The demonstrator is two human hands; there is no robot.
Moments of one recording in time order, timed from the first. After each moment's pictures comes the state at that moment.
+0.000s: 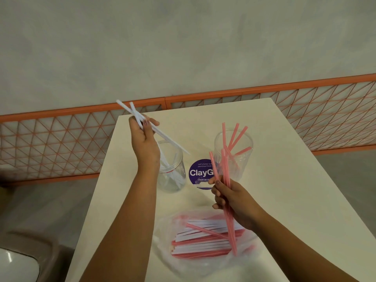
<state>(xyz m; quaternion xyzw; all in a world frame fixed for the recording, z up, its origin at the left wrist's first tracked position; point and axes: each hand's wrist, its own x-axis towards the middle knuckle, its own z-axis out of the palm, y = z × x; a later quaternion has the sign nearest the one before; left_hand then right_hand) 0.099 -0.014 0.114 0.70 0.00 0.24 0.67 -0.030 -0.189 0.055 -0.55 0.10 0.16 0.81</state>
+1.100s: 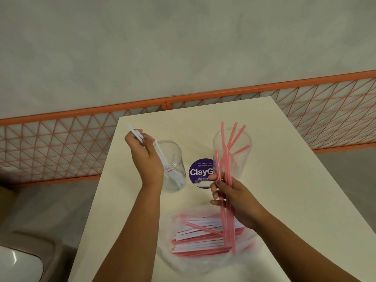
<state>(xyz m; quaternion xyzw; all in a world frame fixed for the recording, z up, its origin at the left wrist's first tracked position) 0.077 -0.016 0.091 0.74 0.03 0.30 0.60 -0.034 -0.193 0.058 -0.57 0.10 0.14 0.81</state>
